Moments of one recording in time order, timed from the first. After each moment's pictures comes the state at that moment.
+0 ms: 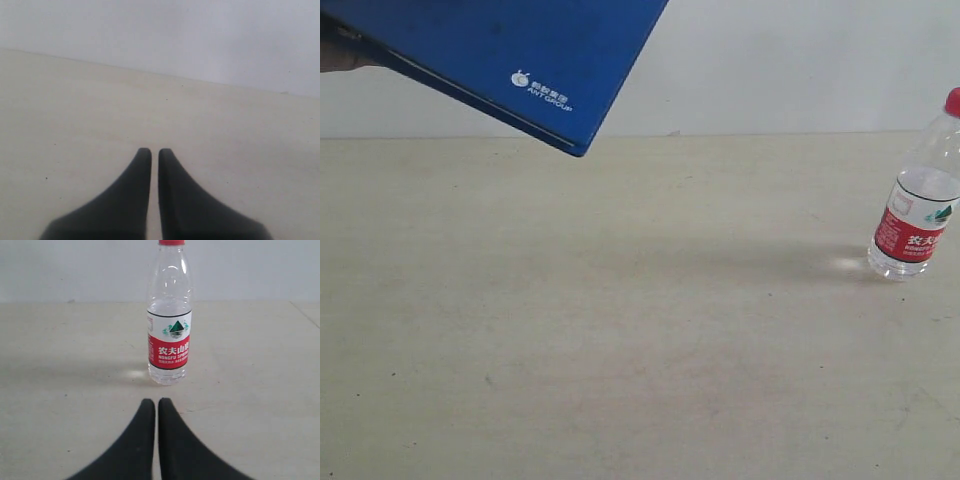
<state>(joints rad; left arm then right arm) -0.05 0.00 0.00 -0.27 0.30 0.13 -0.14 0.00 0.00 0.02 0.31 -0.02</state>
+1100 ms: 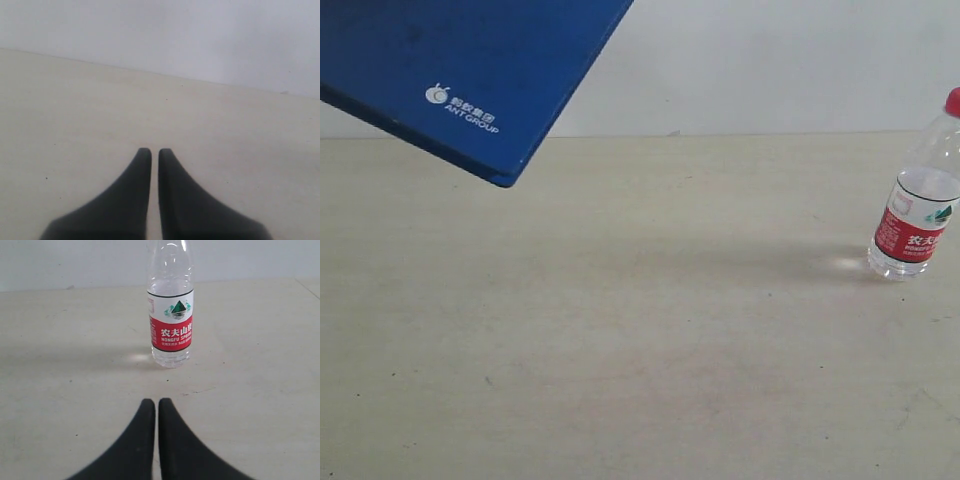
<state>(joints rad) -0.05 0.00 0.00 -0.27 0.30 0.13 -0.14 0.00 0.00 0.04 0.37 0.00</state>
